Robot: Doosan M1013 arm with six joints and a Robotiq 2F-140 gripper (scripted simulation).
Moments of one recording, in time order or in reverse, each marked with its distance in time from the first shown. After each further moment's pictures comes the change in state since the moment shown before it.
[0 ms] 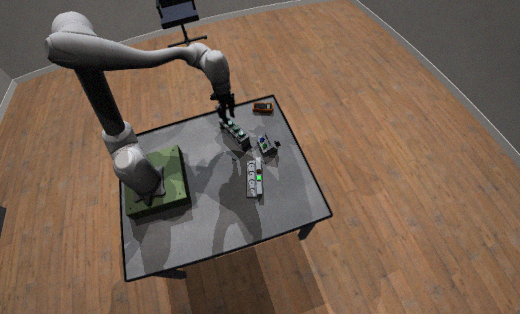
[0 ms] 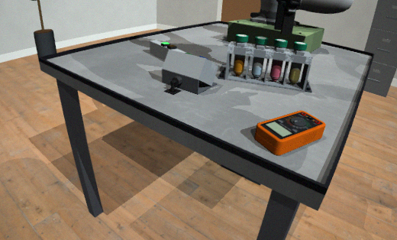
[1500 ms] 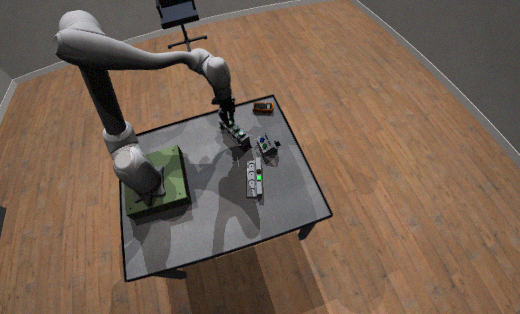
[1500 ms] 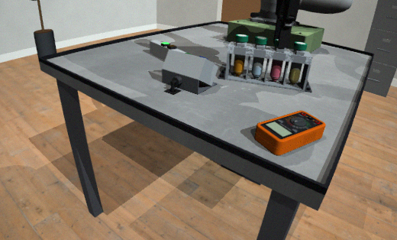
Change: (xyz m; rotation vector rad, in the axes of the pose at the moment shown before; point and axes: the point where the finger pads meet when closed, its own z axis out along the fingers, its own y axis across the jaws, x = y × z) arm 0.000 0.000 0.034 0.000 0.000 0.000
